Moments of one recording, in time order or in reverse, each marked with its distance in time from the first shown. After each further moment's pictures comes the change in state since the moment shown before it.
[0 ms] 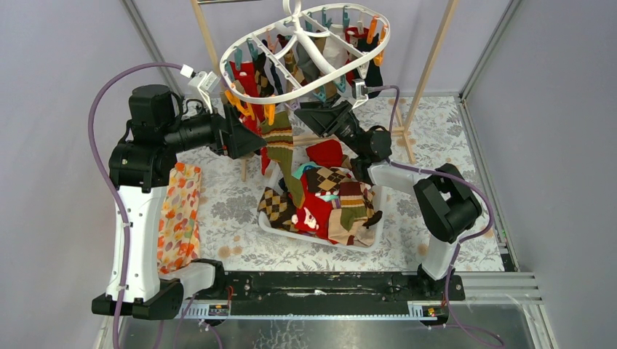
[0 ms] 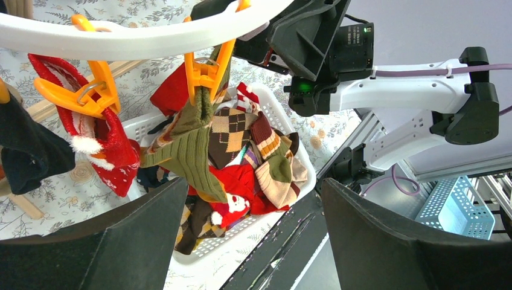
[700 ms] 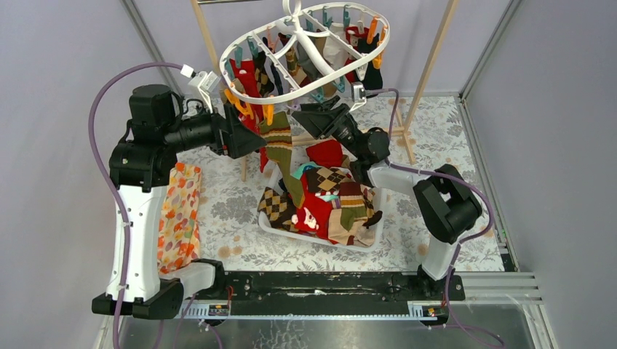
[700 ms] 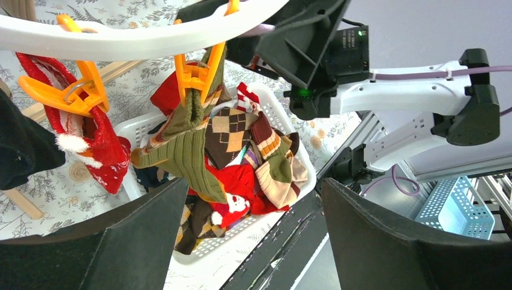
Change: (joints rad) left arm 0.000 0.010 0.000 0.000 -0.001 0.000; right arm 0.019 -0.030 -0.042 -0.051 0.037 -0.095
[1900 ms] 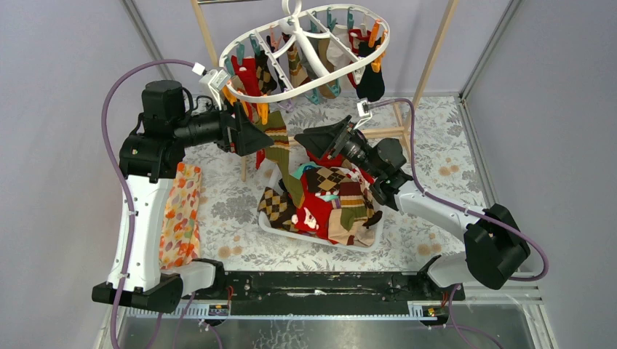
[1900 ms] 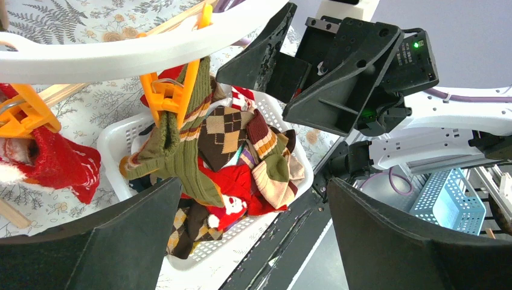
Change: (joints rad) left arm -0.045 0.033 -0.020 0.037 0.000 -0.007; right arm 0.060 -0.383 -0.188 -0.560 0.076 -0.197
